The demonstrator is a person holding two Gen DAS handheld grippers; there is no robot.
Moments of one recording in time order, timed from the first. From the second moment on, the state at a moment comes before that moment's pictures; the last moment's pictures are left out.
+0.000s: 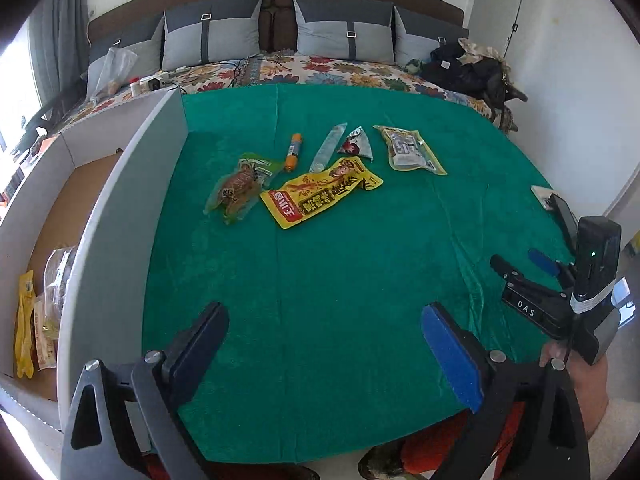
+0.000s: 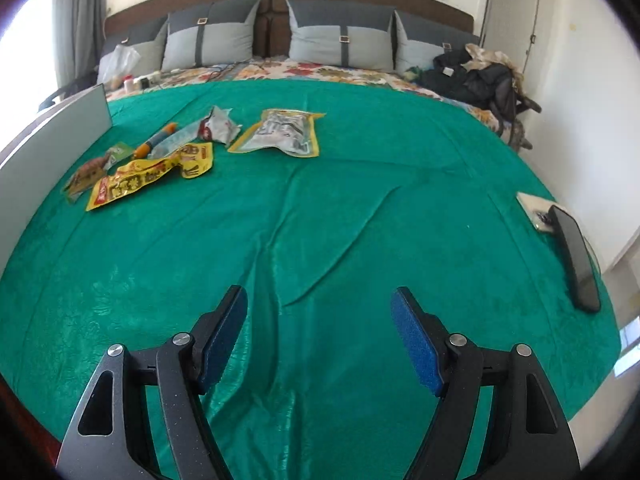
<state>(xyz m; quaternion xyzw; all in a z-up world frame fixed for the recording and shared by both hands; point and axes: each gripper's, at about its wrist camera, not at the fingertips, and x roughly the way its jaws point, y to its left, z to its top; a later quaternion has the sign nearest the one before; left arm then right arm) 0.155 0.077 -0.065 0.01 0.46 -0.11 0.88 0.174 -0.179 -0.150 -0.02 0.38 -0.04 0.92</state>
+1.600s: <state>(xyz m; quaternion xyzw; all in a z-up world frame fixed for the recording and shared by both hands) 0.241 0.038 -0.164 0.03 0.46 -0.07 0.88 0.237 -0.262 -0.173 0.04 0.43 -0.06 0.90</state>
